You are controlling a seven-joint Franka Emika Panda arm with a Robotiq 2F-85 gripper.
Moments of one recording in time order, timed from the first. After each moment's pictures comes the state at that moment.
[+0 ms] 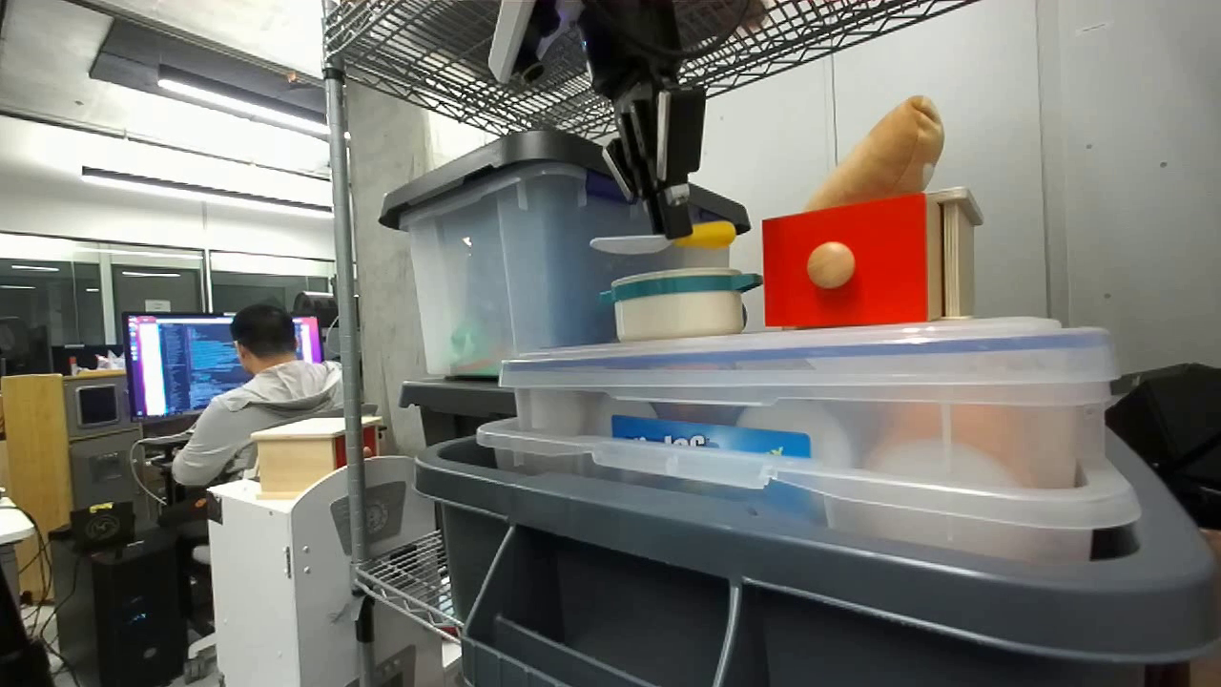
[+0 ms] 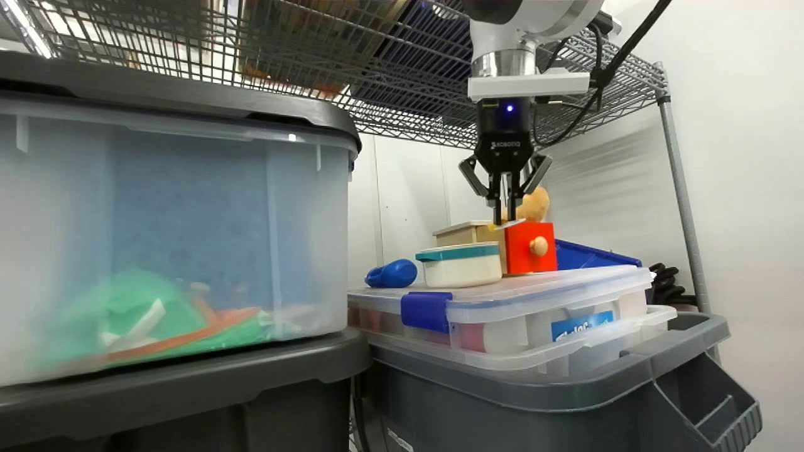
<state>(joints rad) 0.01 0.04 -0.01 -1.87 -0.09 2.13 0.55</state>
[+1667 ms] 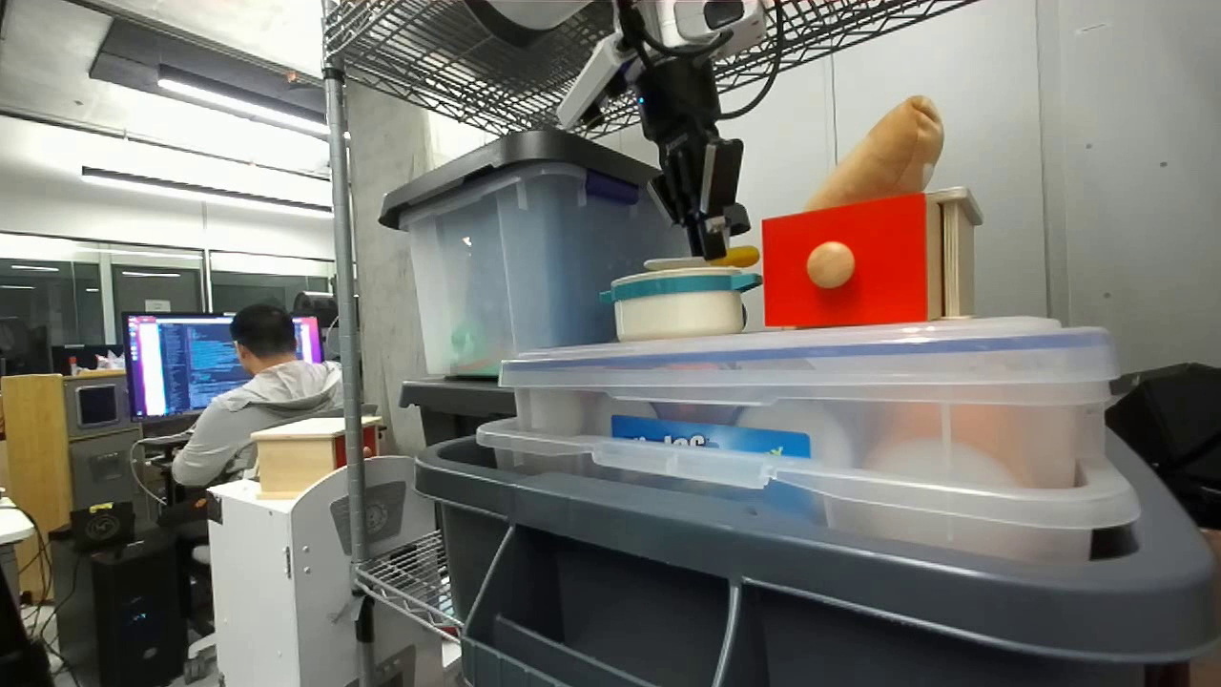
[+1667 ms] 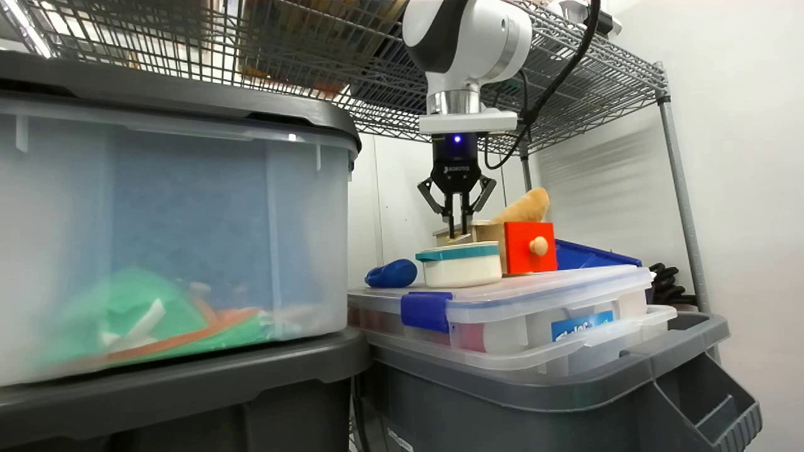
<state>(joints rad) 0.04 0.36 -0.02 -1.45 -0.09 2.01 0.55</state>
